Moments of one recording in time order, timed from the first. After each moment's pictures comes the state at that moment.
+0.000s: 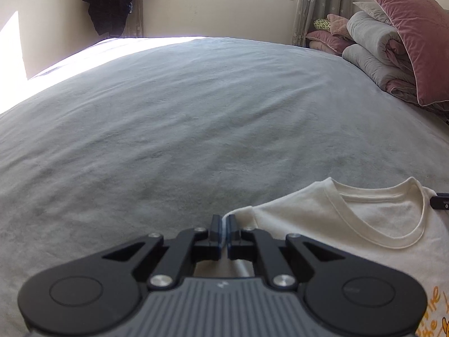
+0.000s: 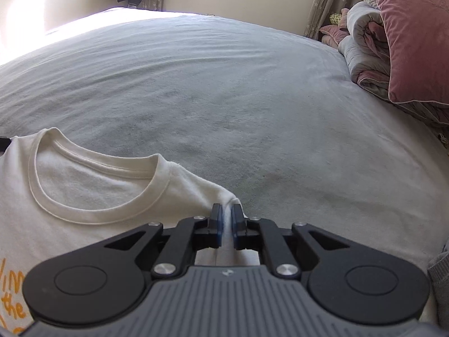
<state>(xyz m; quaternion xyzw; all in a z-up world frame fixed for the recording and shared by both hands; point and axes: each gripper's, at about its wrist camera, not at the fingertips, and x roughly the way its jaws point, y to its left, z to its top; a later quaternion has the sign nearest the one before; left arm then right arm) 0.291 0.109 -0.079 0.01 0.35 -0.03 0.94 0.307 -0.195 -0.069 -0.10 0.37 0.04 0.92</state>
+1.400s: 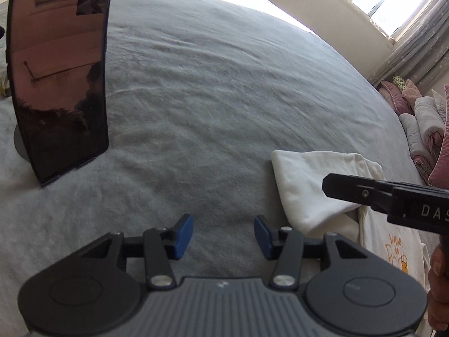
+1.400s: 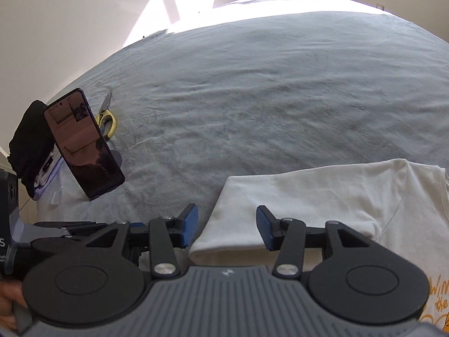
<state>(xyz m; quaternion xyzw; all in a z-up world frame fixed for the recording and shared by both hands) 0.061 0.332 -0.059 -0.27 0.43 0.06 0.86 0.179 0.152 0.002 -0.07 0.45 0.36 0.82</state>
